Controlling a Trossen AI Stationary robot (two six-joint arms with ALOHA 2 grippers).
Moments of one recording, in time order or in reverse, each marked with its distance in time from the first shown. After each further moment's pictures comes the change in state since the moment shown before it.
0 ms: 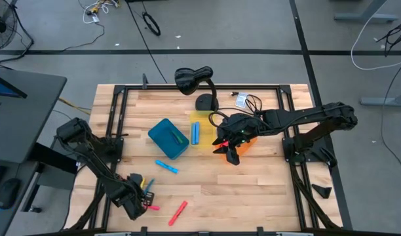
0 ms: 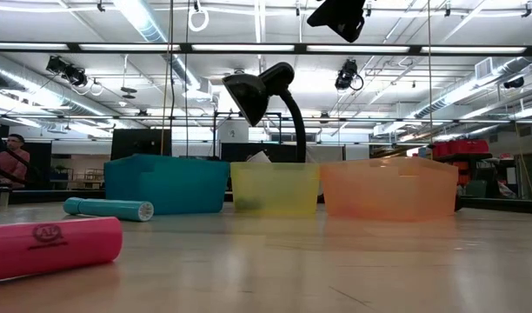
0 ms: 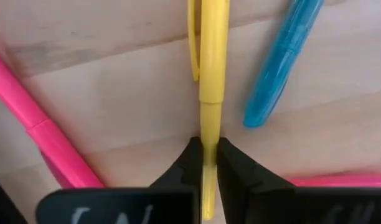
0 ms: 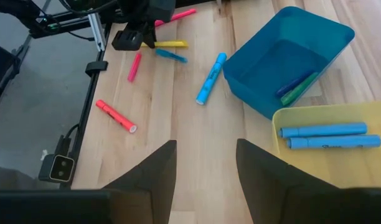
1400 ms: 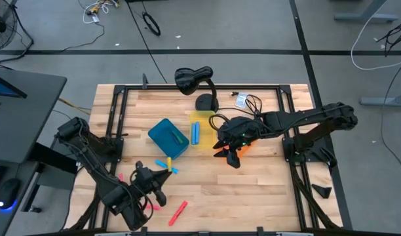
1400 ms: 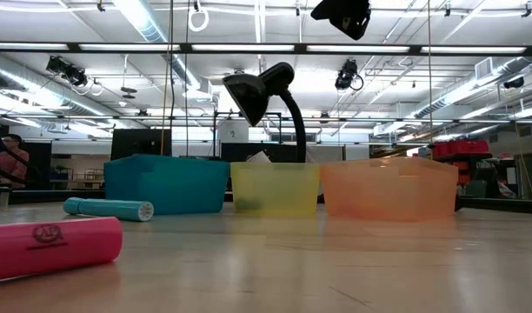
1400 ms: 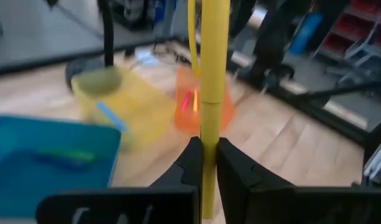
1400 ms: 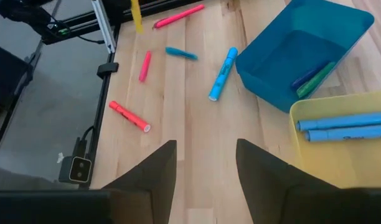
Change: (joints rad) left arm 0.028 -0.006 0.431 -0.286 -1.239 0.655; right arm 0.036 0.000 0.000 0.002 -0.003 0.079
